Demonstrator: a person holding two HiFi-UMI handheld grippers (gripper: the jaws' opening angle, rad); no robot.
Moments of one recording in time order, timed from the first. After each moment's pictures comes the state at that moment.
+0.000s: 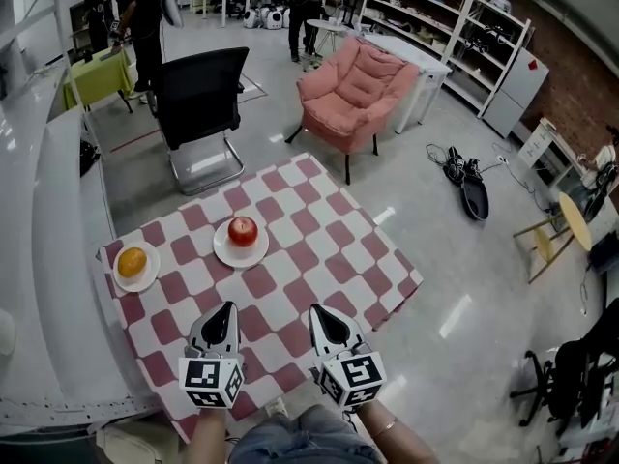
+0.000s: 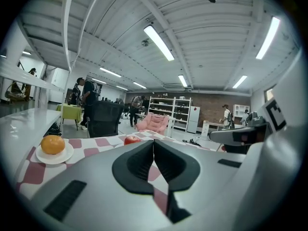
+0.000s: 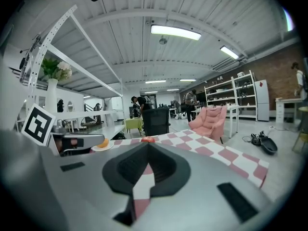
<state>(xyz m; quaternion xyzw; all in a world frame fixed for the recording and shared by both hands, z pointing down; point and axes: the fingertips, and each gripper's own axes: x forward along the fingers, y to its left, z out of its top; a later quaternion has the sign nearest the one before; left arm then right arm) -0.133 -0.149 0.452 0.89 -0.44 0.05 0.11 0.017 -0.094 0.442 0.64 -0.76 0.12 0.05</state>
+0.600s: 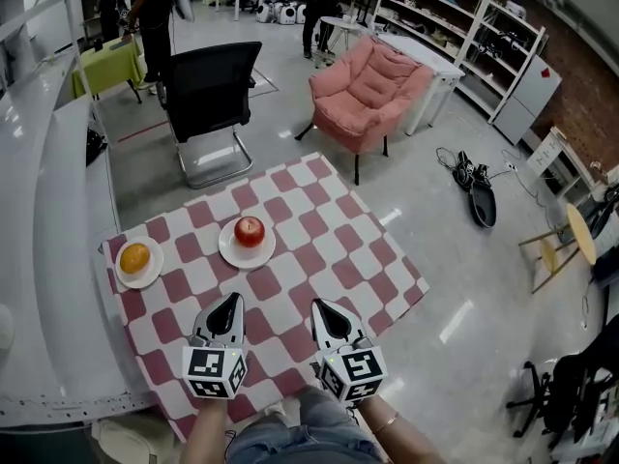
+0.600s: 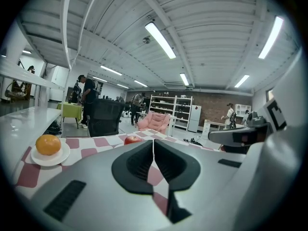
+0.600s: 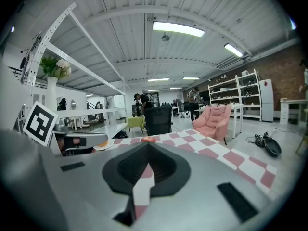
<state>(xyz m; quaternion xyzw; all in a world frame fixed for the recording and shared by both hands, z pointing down) -0.123 -0.174 0.461 0.89 -0.44 0.06 0.12 0.018 -0.122 0.449 0.63 -0.77 0.12 0.06</state>
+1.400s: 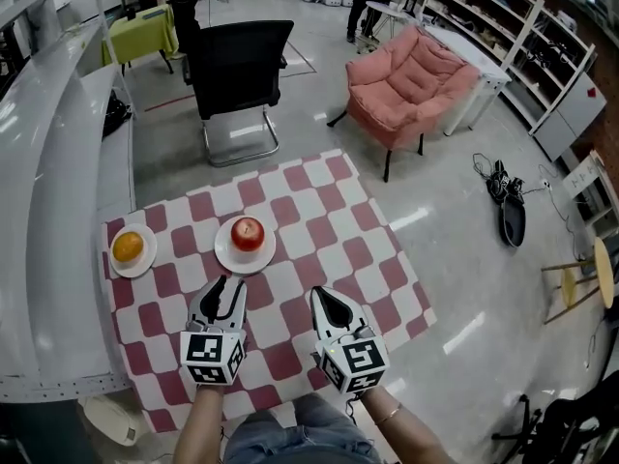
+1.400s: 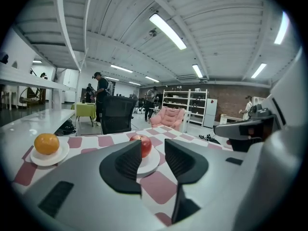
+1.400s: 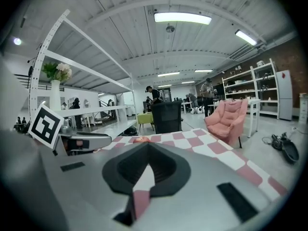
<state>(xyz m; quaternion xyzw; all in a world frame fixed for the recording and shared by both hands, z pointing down) -0.087 -0.237 0.484 0.84 -0.52 0.10 0.13 0.065 -0.201 0.466 0.55 -0.82 0.13 0.08</state>
